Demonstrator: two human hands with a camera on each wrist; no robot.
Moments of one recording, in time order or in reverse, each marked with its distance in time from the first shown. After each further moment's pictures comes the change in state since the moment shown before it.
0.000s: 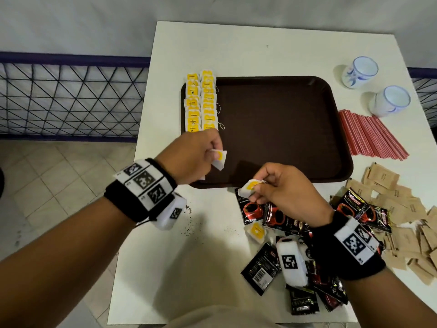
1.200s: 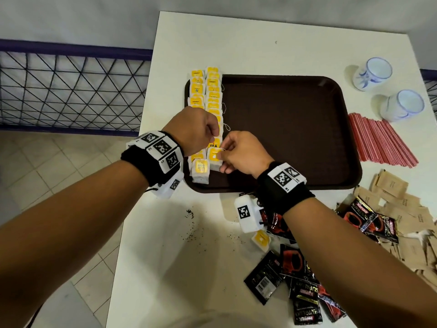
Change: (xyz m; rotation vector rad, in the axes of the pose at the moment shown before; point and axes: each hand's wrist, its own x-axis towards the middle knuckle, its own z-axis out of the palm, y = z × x) left_hand 0.062 -0.036 -0.017 0.083 0.059 -0.039; right_hand 0.131 -0.026 0.048 -0.023 -0.027 0.058
